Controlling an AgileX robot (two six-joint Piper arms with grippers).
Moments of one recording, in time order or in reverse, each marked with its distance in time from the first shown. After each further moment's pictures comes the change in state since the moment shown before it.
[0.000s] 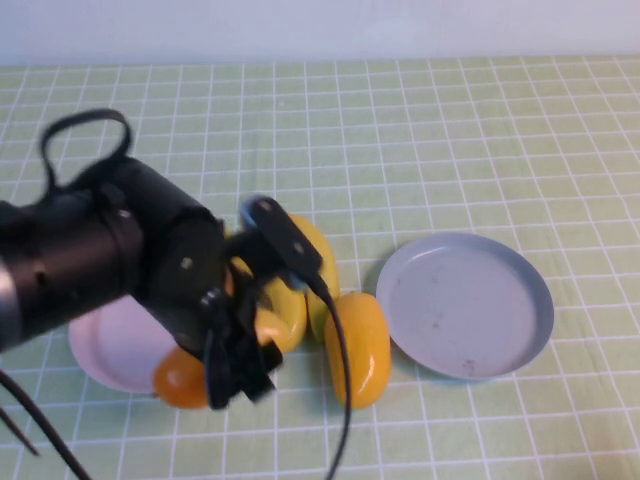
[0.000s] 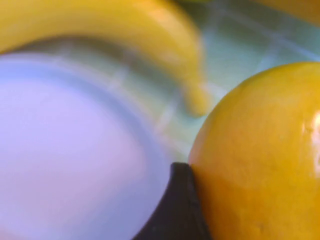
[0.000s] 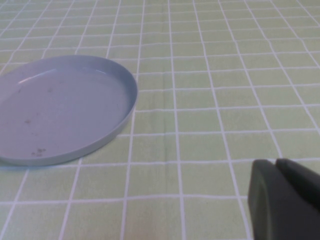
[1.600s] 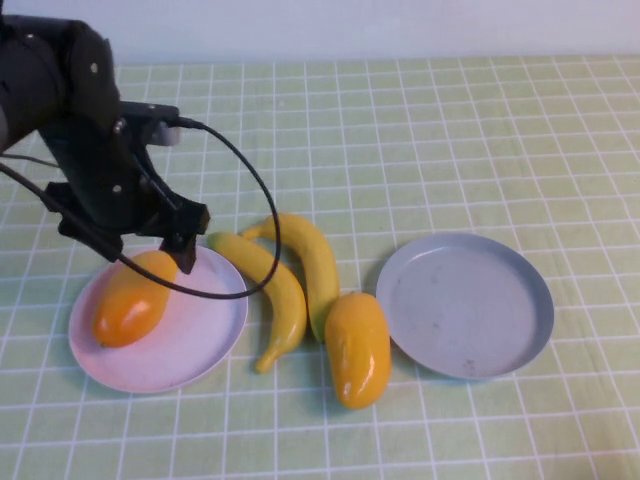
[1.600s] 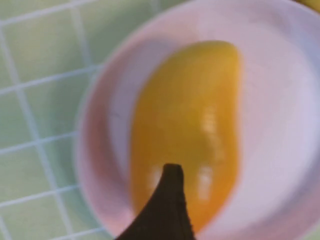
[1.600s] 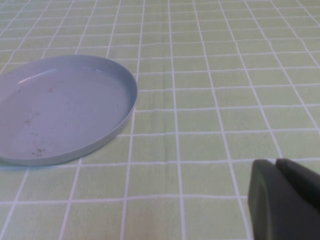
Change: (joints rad) right arm 0.000 0.000 0.000 0.002 0.000 0.000; left arm 0.415 0.286 -0.448 -0.120 0.292 -0.299
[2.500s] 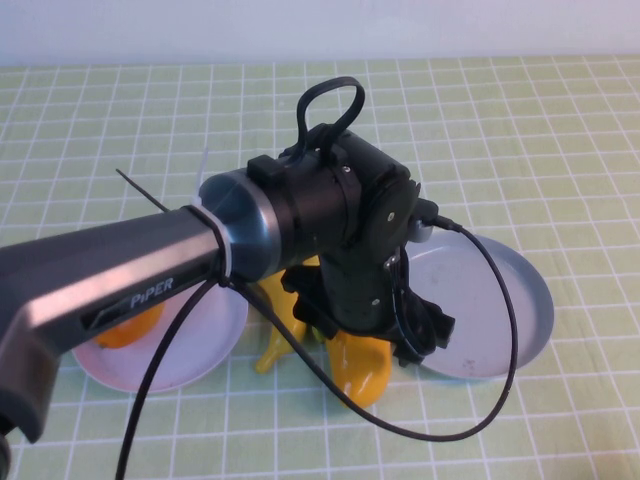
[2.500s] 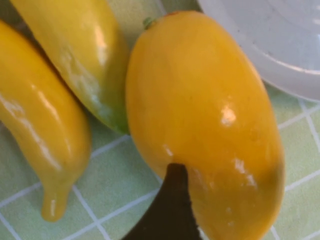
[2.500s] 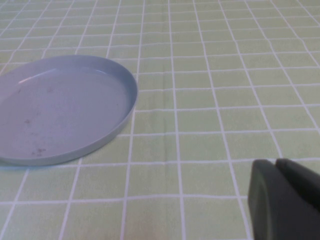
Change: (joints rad) right arm 0.000 0.000 0.000 0.000 0.000 0.000; left arm -0.571 0.092 -0.011 0.034 -0.139 -0.358
